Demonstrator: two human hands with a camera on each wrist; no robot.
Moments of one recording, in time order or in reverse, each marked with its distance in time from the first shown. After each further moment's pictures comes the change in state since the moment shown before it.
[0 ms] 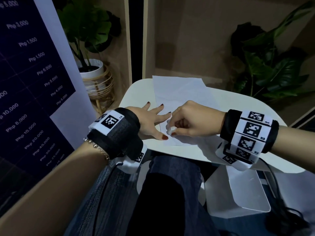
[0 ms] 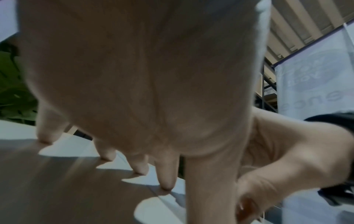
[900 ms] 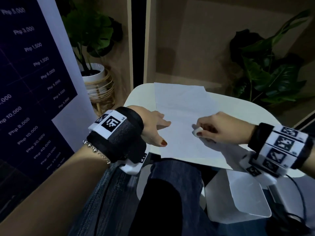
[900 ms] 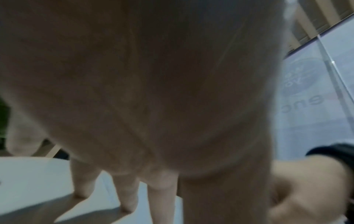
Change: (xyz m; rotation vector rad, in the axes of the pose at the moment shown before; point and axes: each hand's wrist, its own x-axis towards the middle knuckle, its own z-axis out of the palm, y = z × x) left_hand -0.014 0.000 -0.010 0.111 -0.011 0.008; right_hand -0.055 0.028 -0.005 -0.072 -0.004 0.326
